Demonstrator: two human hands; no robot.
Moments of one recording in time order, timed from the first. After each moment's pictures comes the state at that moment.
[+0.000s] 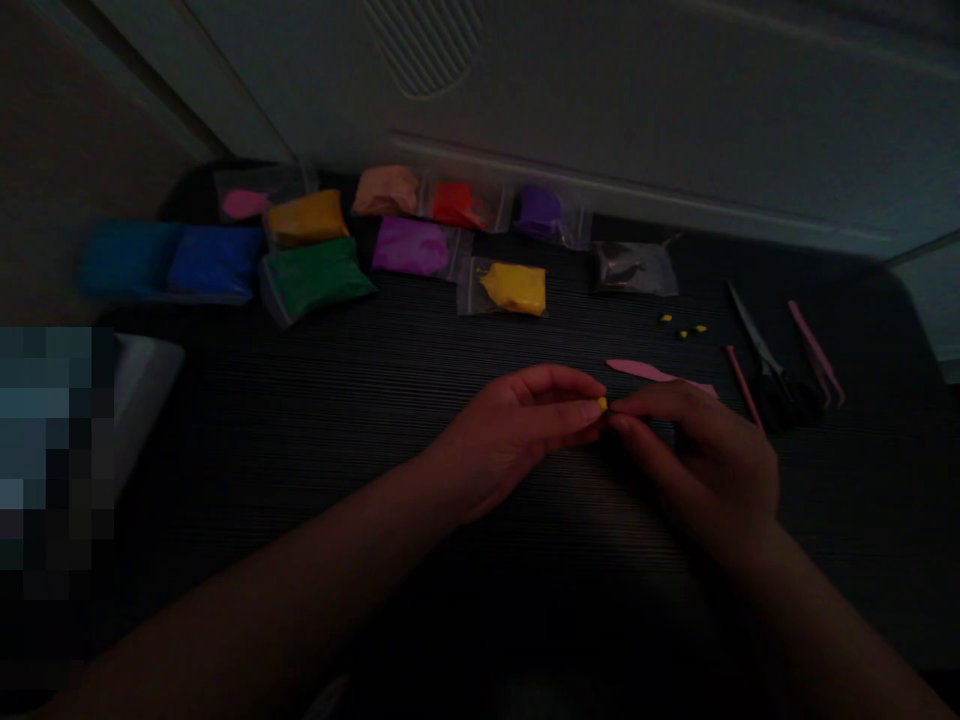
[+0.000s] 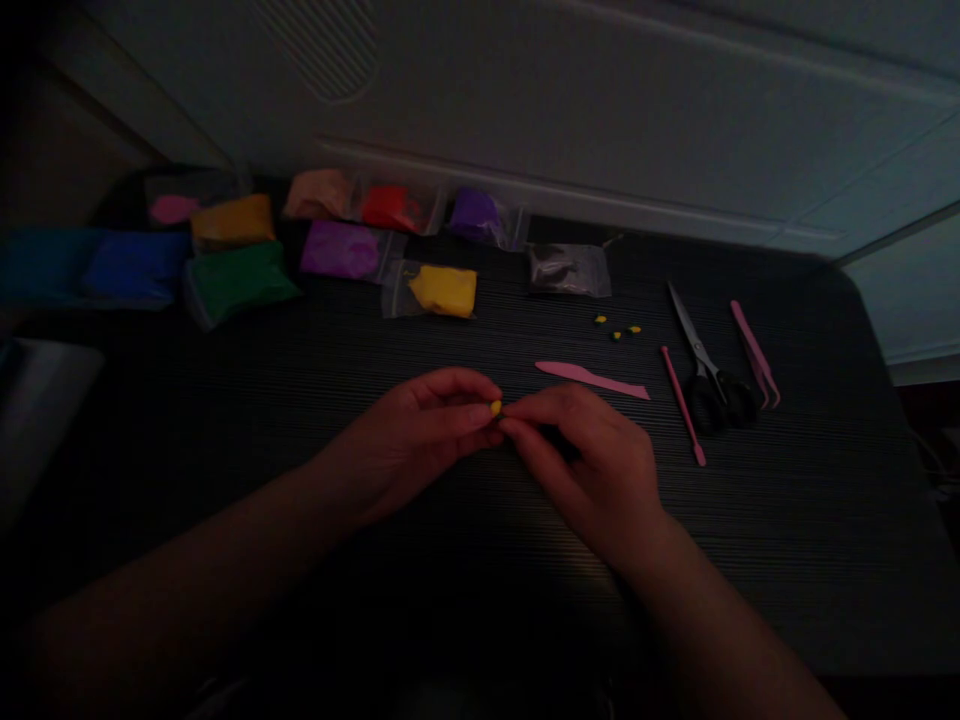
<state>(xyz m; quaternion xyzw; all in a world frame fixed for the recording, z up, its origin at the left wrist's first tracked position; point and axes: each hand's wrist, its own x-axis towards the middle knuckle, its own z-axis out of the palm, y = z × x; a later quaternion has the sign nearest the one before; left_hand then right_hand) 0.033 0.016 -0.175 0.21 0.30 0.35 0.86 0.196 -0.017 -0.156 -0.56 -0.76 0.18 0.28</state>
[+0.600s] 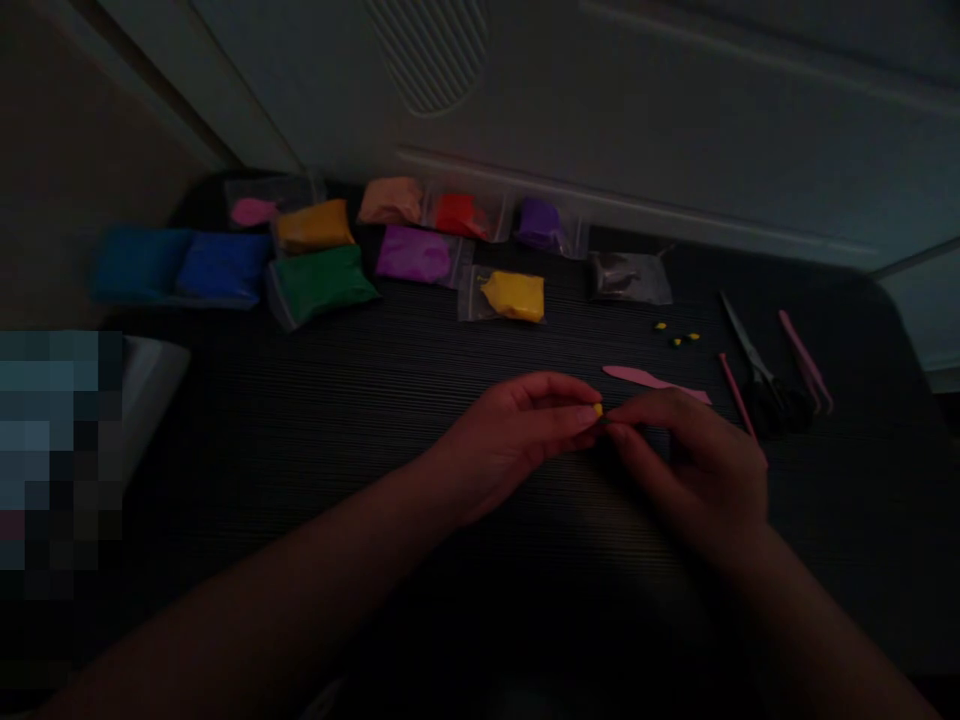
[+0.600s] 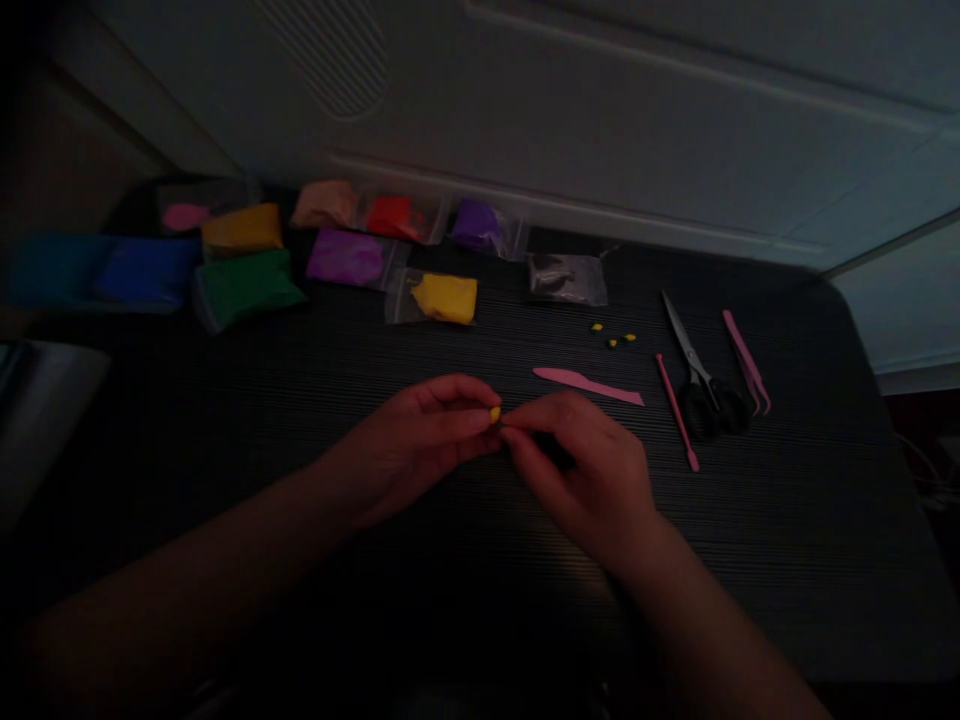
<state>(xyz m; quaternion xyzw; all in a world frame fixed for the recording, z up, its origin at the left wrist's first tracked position) 0.032 0.015 -0.175 0.20 0.30 0.34 0.87 0.197 -0.017 -0.155 -0.53 -0.78 0.17 0.28</state>
